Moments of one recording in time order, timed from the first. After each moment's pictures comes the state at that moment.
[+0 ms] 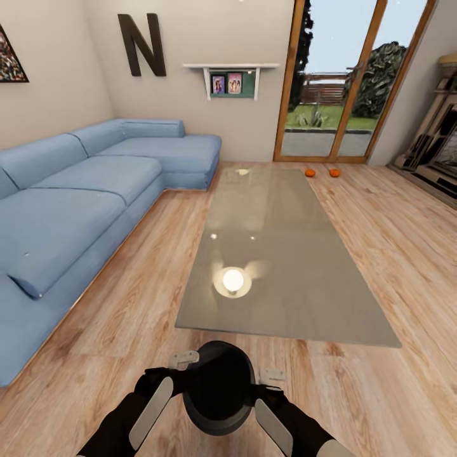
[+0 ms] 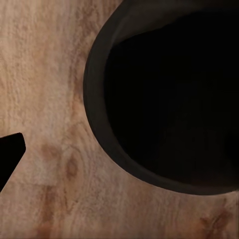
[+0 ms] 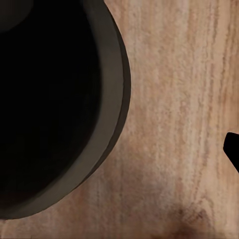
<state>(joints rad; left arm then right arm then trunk) -0.40 -0.01 -0.36 -1.05 0.60 0.70 0.42 -0.52 0.11 0.65 -0.61 -0.76 0.29 -0.49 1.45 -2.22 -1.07</state>
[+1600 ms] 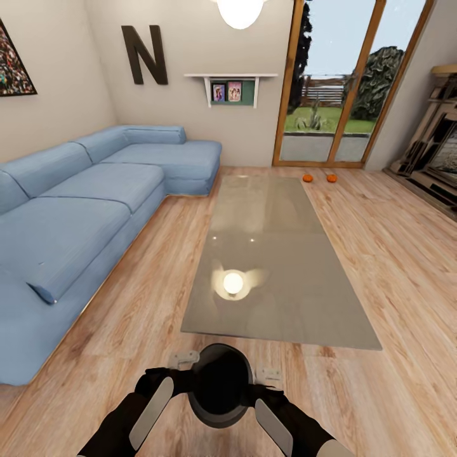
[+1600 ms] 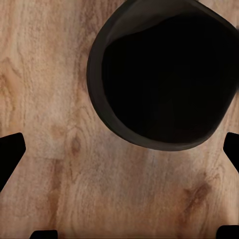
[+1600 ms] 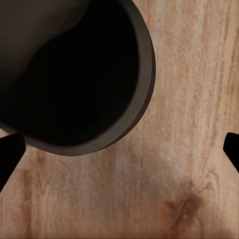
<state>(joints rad) -0.40 -0.01 -0.36 -1.05 0.60 0.70 0.42 -0.52 0.11 0.64 -0.61 -0.76 0.29 -0.39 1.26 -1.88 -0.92</state>
